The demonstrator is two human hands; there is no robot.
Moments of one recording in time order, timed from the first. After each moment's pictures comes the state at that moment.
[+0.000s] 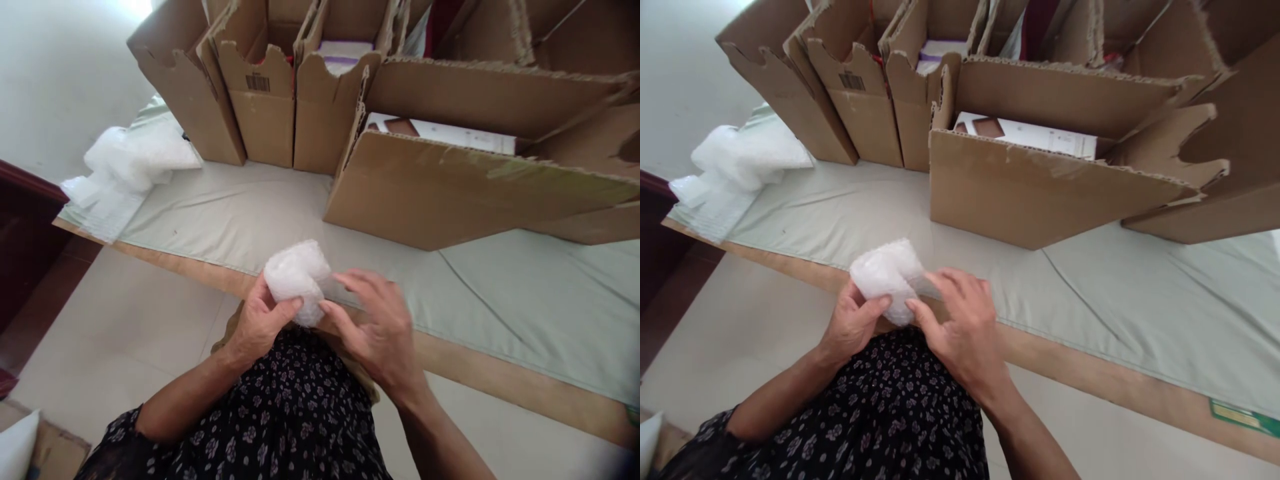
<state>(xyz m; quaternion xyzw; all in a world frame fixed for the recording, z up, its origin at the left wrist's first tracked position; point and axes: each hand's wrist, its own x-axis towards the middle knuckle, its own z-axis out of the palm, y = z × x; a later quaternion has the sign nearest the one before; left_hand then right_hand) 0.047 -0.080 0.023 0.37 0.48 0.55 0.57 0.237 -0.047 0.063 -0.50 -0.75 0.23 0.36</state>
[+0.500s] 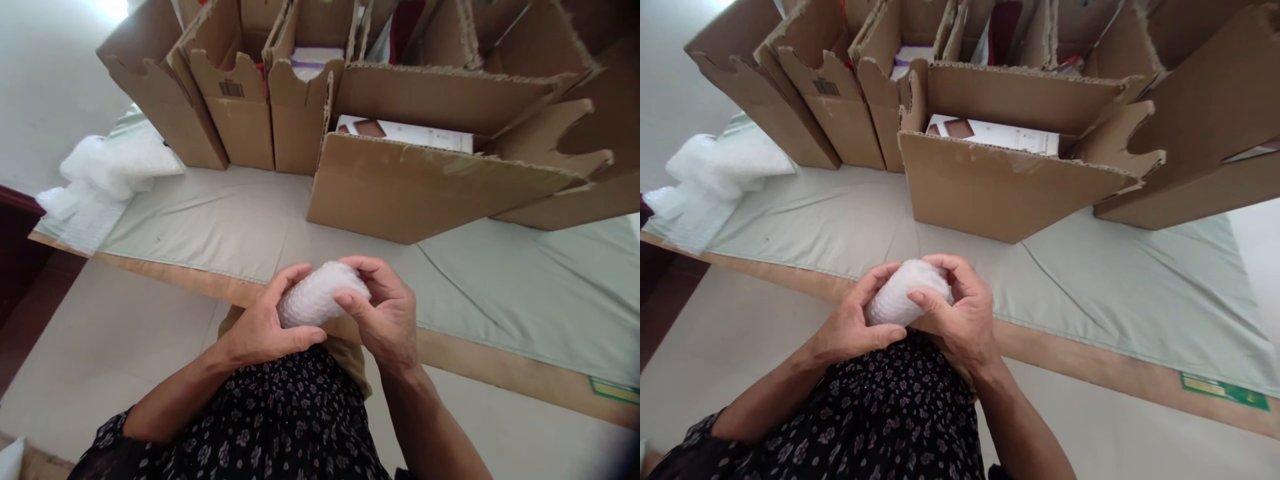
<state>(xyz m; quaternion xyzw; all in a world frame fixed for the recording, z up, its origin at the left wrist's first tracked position) 0.054 -0.069 0.058 0.57 0.49 0.36 0.55 0.239 -0.039 0.069 -0.48 -0.56 0.46 0.49</state>
